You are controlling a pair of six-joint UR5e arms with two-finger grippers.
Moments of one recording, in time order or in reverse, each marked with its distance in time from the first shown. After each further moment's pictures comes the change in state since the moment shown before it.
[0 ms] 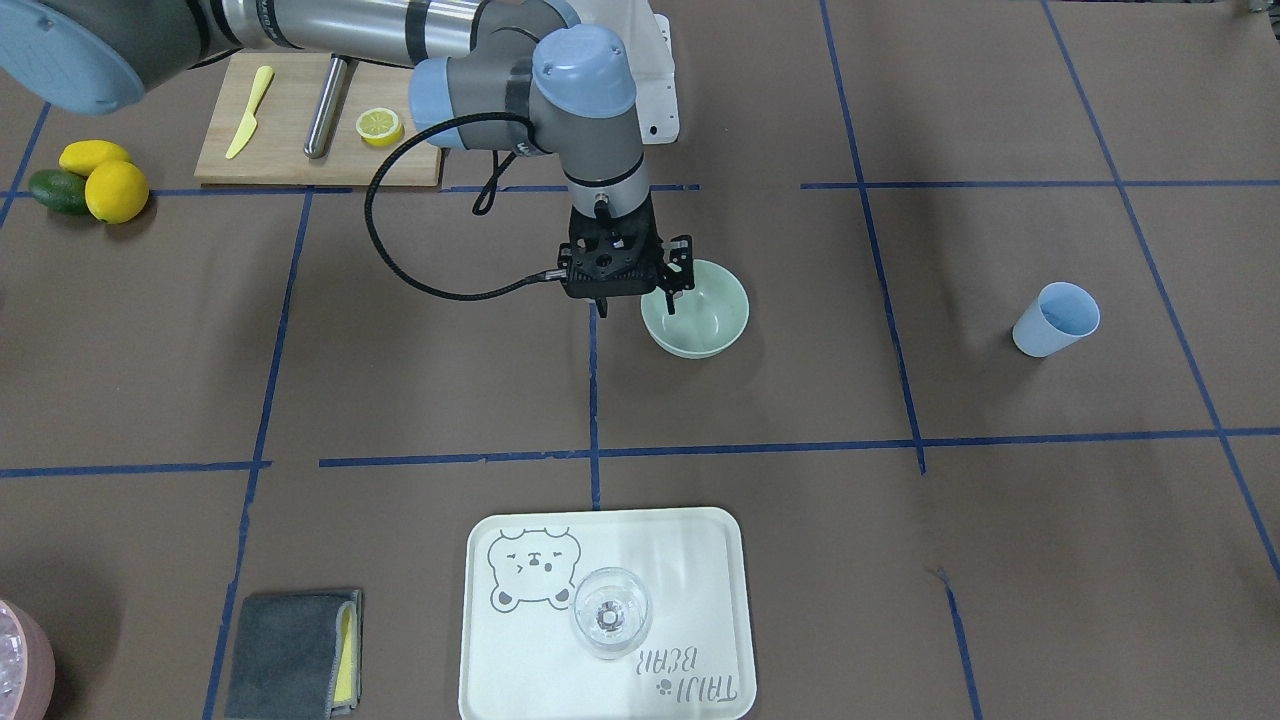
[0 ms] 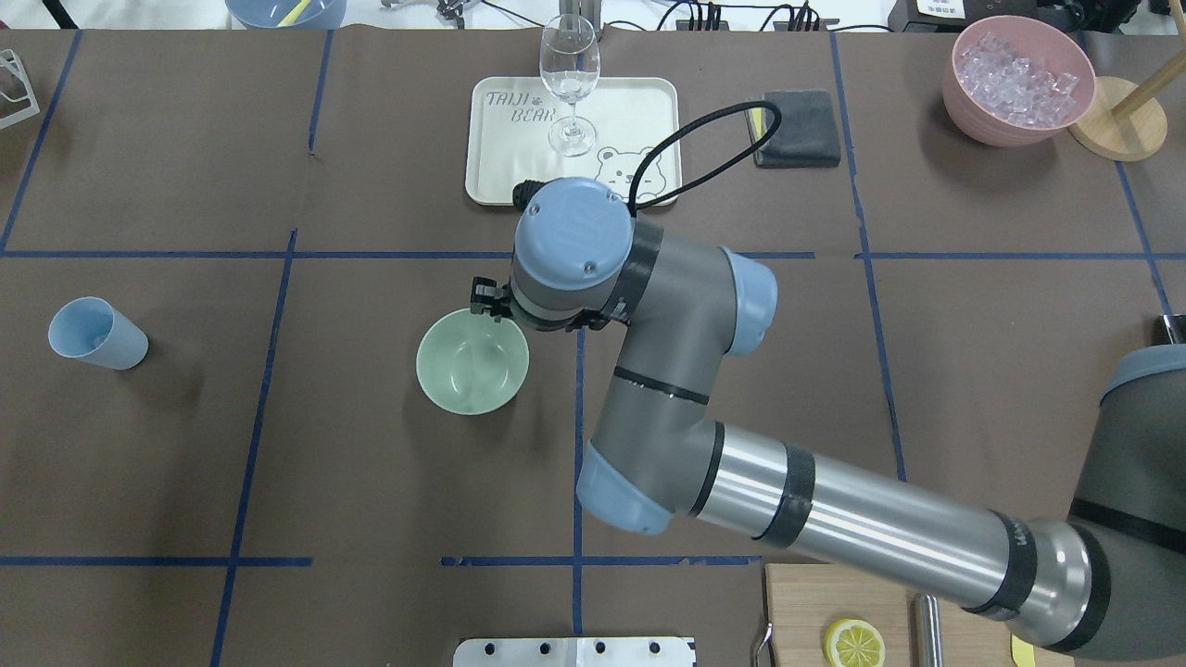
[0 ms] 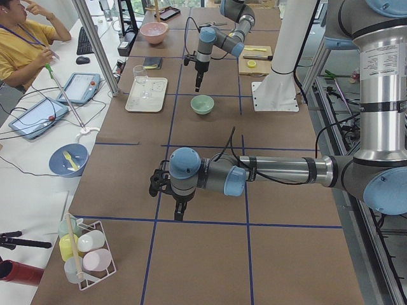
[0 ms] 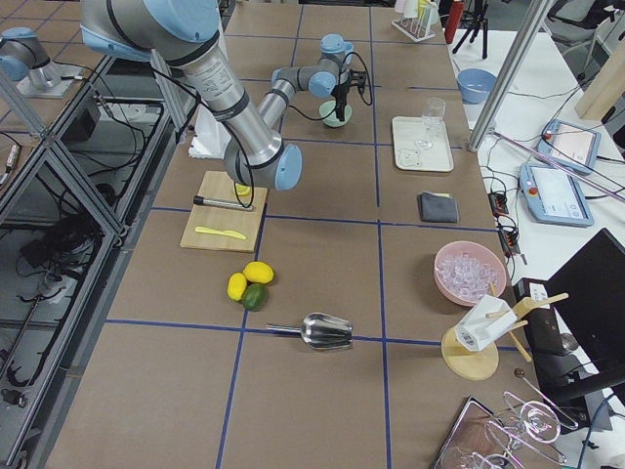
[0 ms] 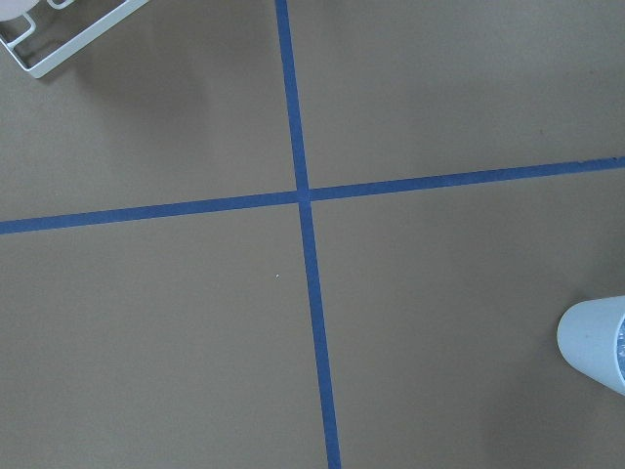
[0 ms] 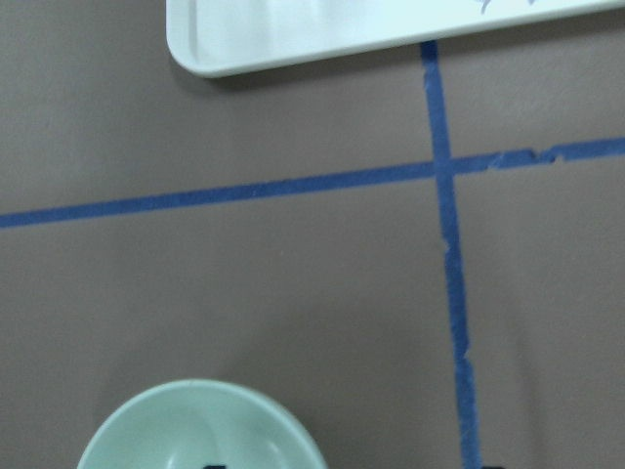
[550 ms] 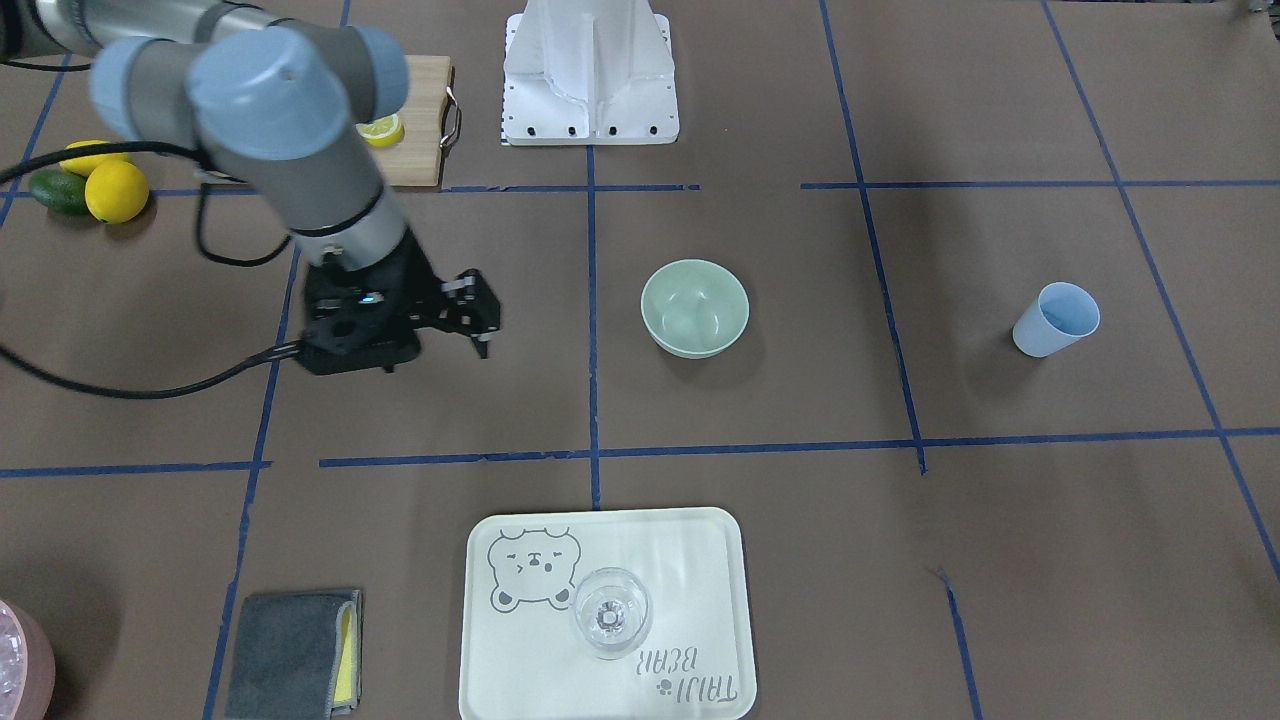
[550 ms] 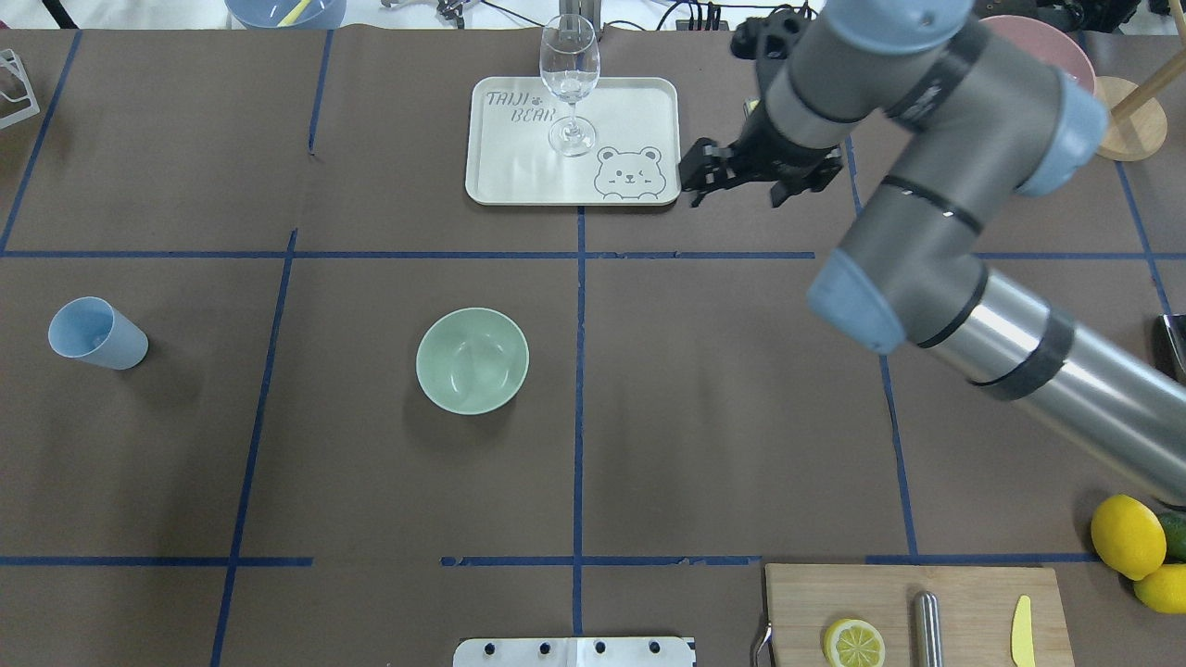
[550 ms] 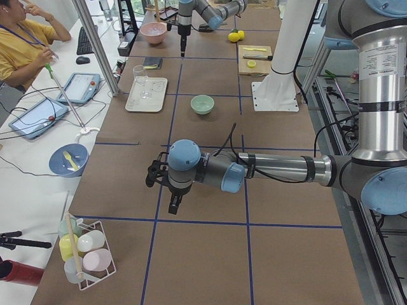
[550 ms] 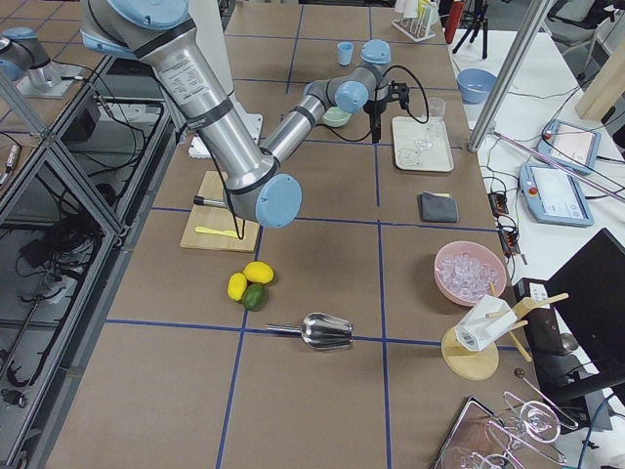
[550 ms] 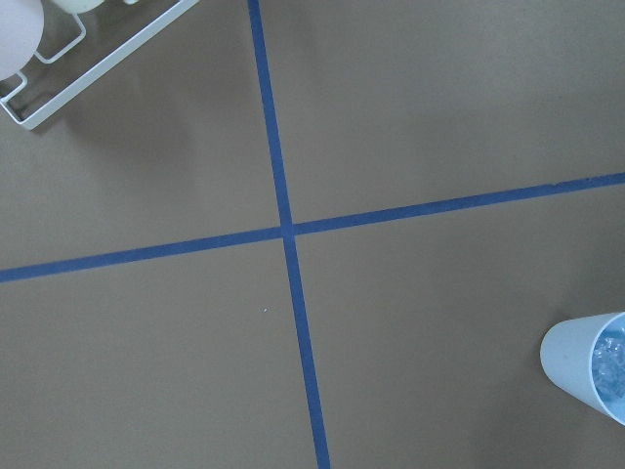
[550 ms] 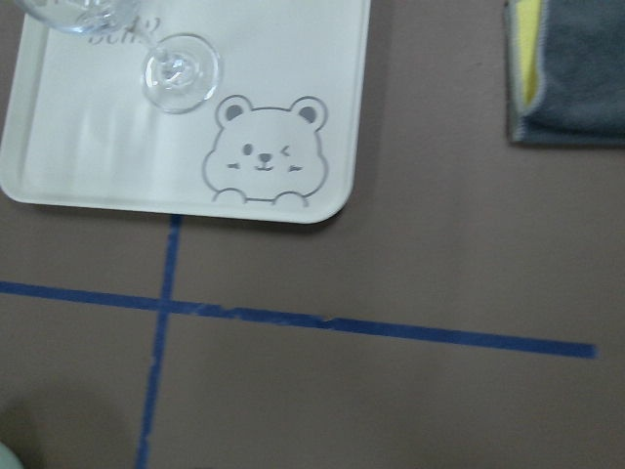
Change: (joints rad) left arm 0.001 -0.012 -0.022 -0.083 0.005 -0.004; right arm 0.367 -0.273 0.223 -0.109 0.311 -0.477
